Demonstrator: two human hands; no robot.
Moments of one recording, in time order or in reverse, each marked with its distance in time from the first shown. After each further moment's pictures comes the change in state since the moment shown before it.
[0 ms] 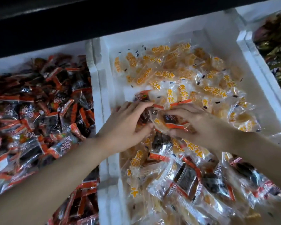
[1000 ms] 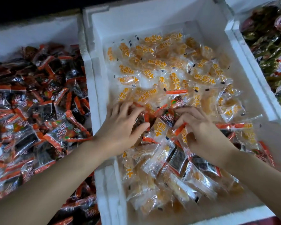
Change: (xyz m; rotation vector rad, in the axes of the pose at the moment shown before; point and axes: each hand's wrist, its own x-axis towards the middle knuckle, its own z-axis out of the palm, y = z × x) left_hand -0.029 0.011 0.025 0.039 -0.054 -0.110; right_hand -0.056 -0.028 0.023 0.196 0.175 0.148
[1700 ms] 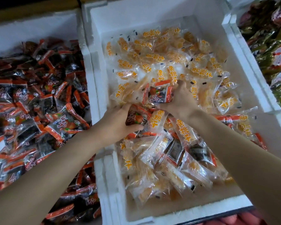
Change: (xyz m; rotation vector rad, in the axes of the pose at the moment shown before) left_hand -0.001 -0.001 -0.003 -0.235 -0.122 -0.118; right_hand 0.065 -0.015 0.009 0.227 0.046 0.412
